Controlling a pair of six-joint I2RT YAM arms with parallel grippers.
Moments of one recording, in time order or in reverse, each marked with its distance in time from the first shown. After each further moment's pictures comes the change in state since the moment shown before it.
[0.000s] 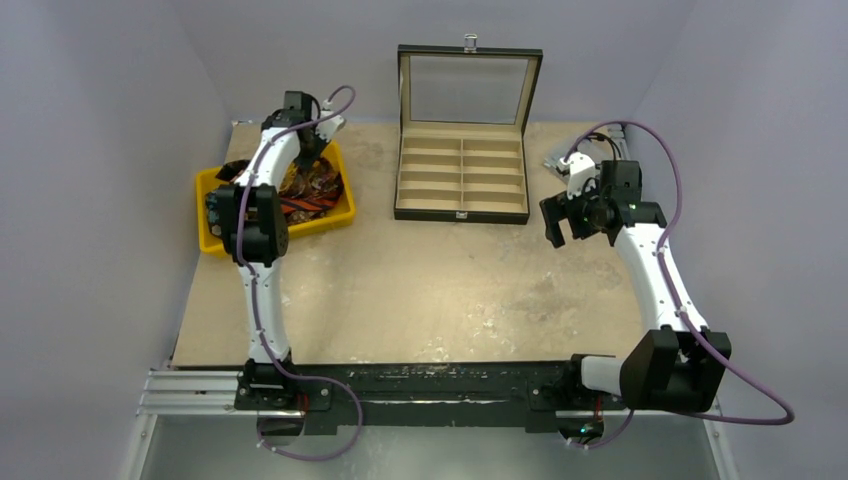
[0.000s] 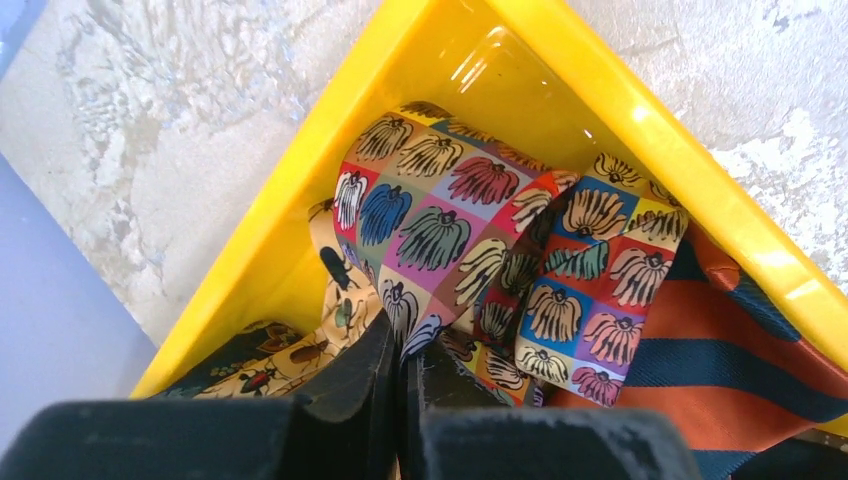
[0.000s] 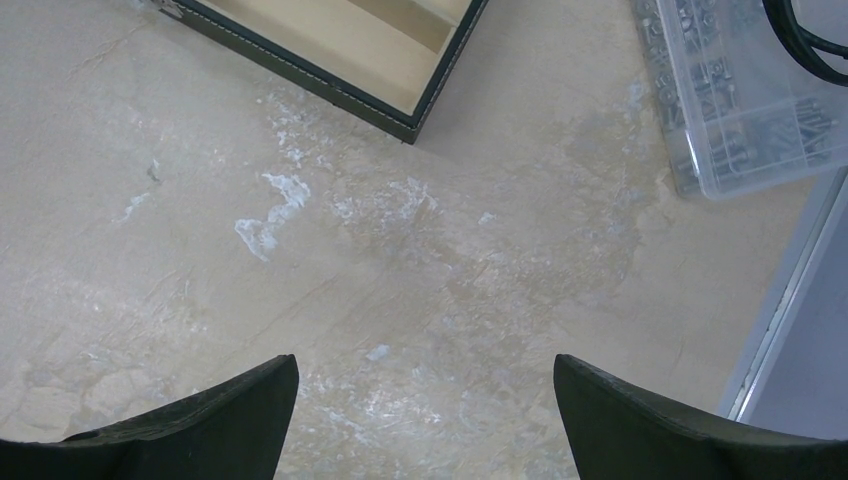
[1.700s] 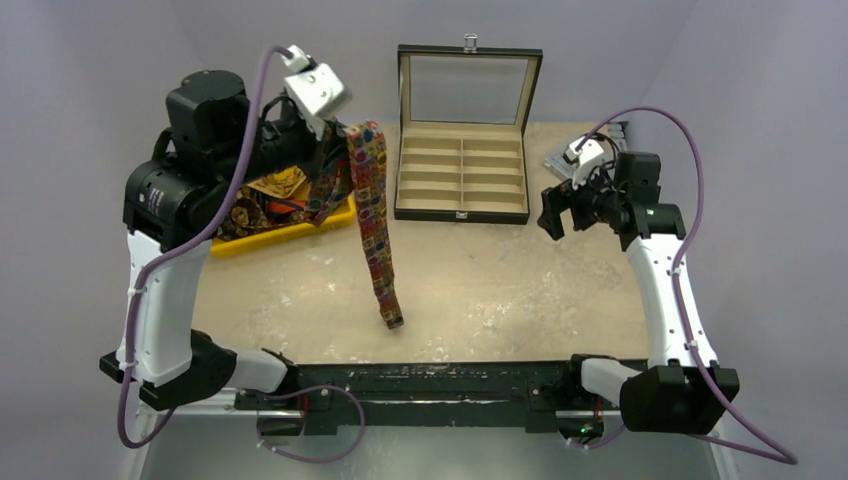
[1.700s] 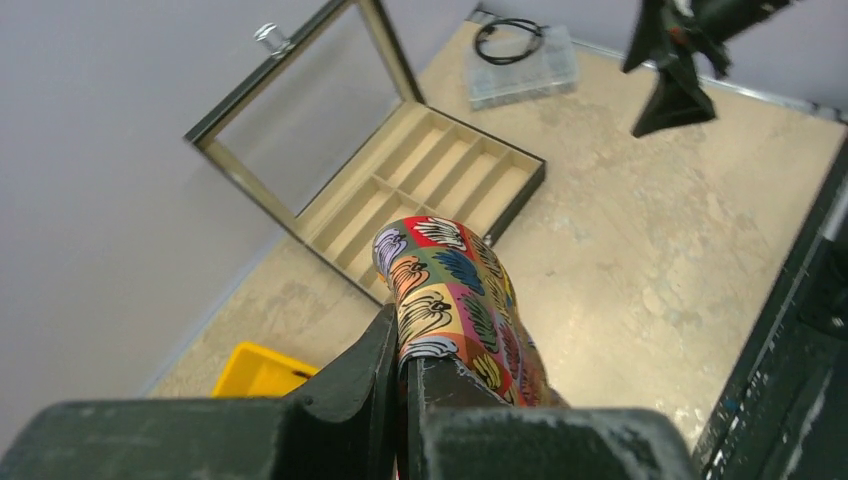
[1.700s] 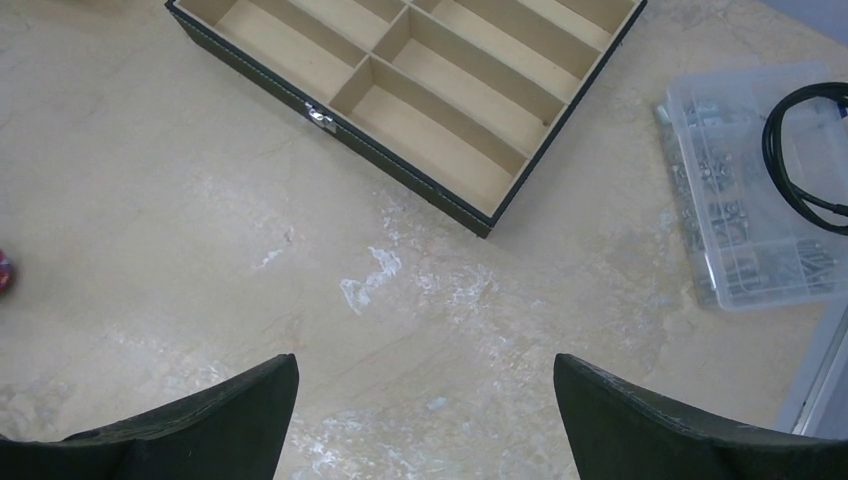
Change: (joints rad) left arm -0.428 -0.931 0.169 -0.316 0.403 -0.297; right arm -0.001 -0.100 0.105 -0.053 -0.225 -0.002
